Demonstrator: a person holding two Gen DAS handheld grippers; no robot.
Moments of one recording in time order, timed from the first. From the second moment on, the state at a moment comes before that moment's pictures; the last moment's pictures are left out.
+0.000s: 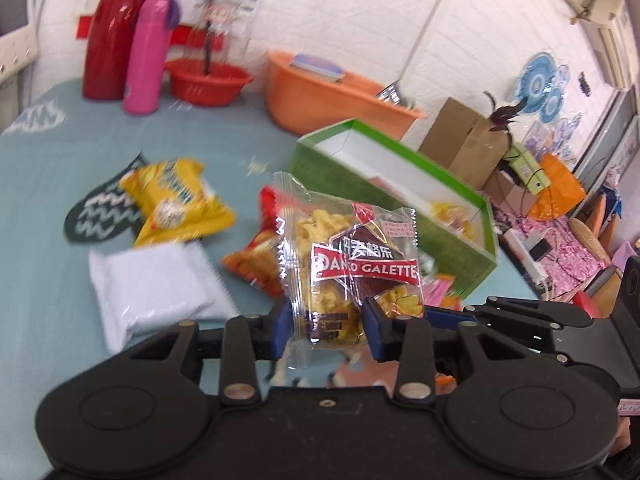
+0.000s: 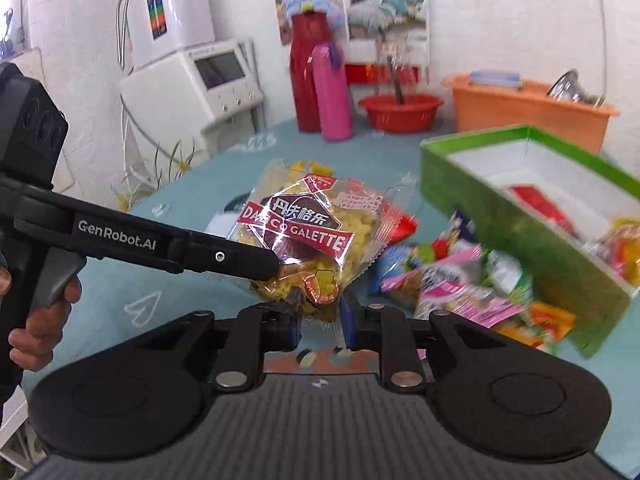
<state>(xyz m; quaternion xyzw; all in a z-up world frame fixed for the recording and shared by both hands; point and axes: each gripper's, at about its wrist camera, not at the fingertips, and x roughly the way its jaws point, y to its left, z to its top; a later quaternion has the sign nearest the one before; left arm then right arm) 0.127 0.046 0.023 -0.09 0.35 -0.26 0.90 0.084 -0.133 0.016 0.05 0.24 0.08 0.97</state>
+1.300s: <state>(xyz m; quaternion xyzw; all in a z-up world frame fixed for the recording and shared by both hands) 0.234 -0.106 0.029 -0.02 0.34 -0.31 0.89 0.079 -0.287 0.011 0.07 0.15 -0.11 0.98</state>
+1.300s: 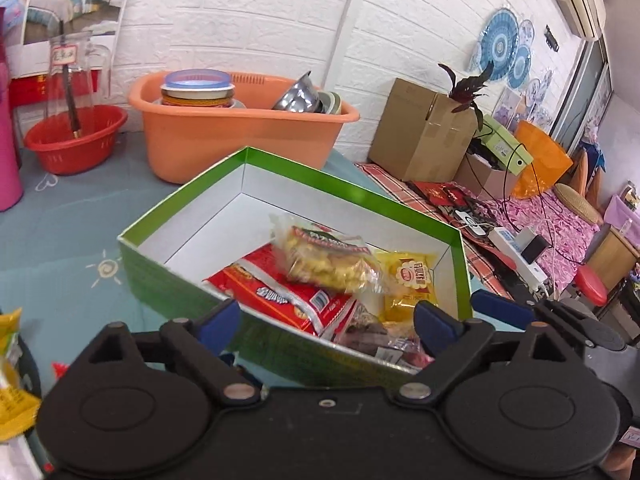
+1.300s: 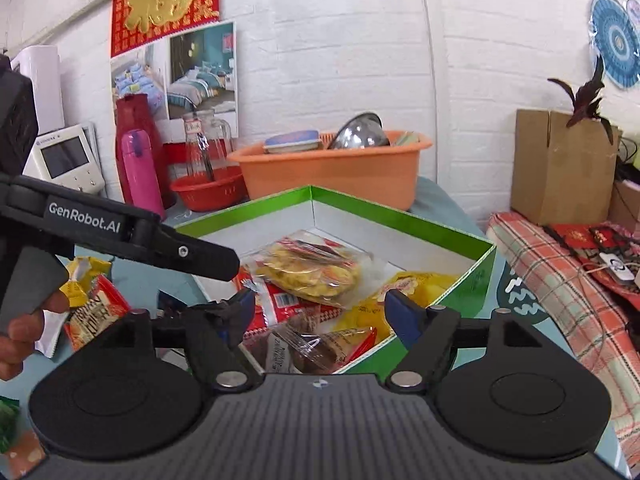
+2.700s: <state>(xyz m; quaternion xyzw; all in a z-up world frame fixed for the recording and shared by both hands) 0.247 0.153 -0.002 -0.19 0.39 -0.15 0.89 0.245 -0.095 0.032 0.05 0.30 0.20 0.93</state>
